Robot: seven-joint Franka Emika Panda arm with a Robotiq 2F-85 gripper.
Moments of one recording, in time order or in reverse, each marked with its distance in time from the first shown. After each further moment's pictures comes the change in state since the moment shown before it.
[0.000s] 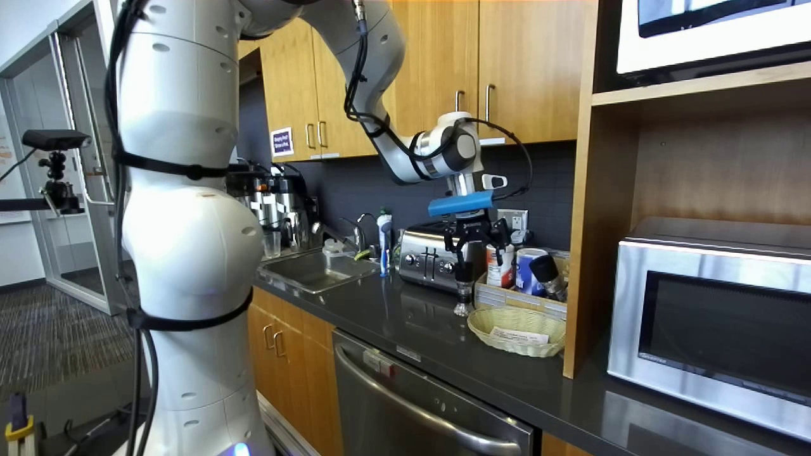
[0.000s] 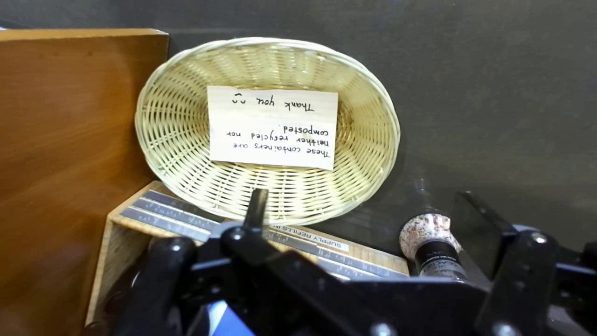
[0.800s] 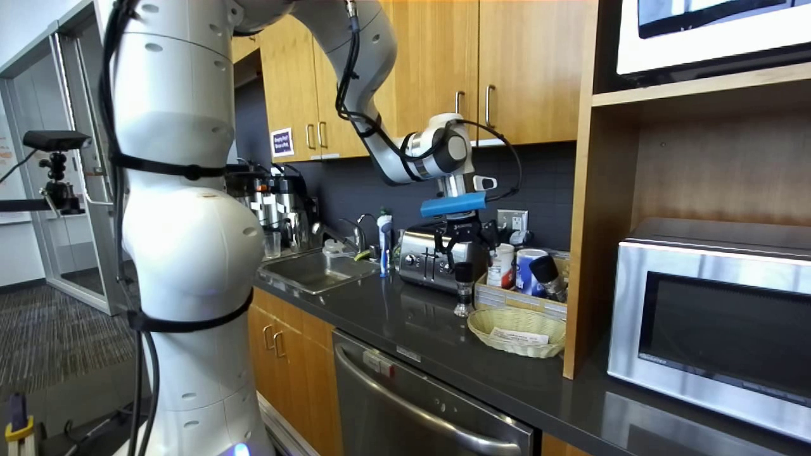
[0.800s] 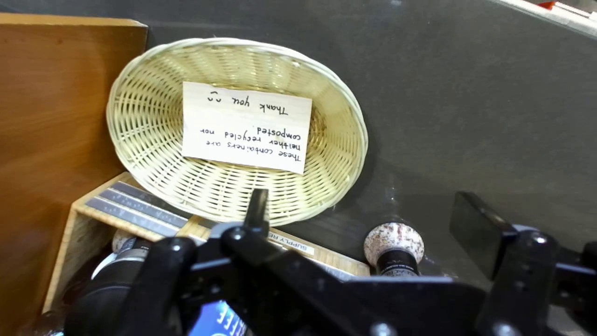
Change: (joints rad) arm 0.007 -0.036 0.023 -0.050 0.013 0.010 -0.059
